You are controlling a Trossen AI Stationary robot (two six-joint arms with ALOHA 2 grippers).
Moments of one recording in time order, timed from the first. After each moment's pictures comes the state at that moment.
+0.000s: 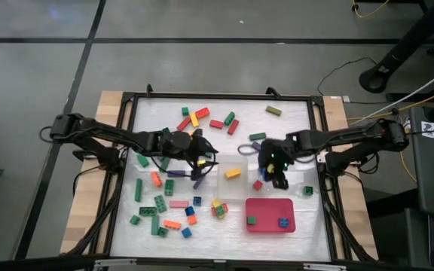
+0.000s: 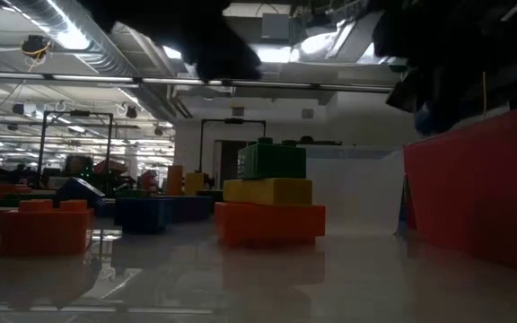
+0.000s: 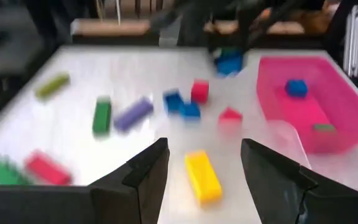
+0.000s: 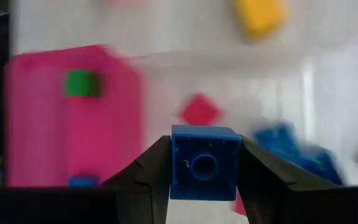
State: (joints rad) left arm -0.04 1.40 0.85 0.12 -0.09 -0.03; right arm 0.06 1.30 0.94 -0.76 -0.30 0.11
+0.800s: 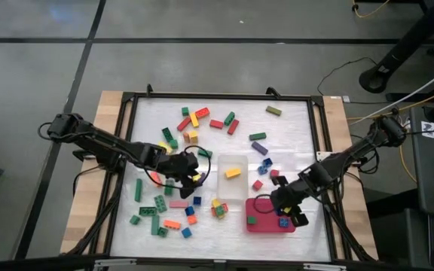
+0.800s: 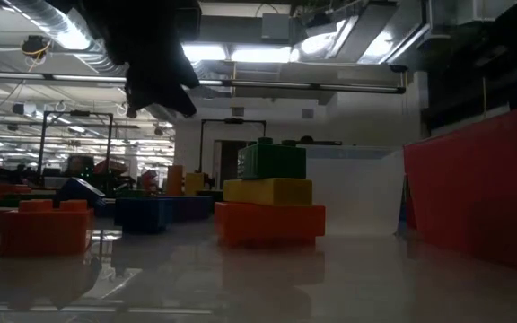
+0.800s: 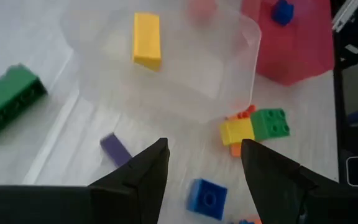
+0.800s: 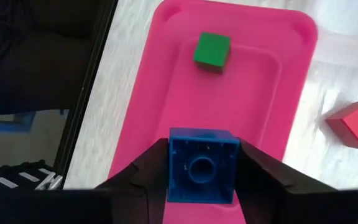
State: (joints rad) left arm -0.23 1.38 0.84 -0.23 -0.11 -0.60; right arm 0.57 1.30 0.94 -0.68 -0.15 0.34
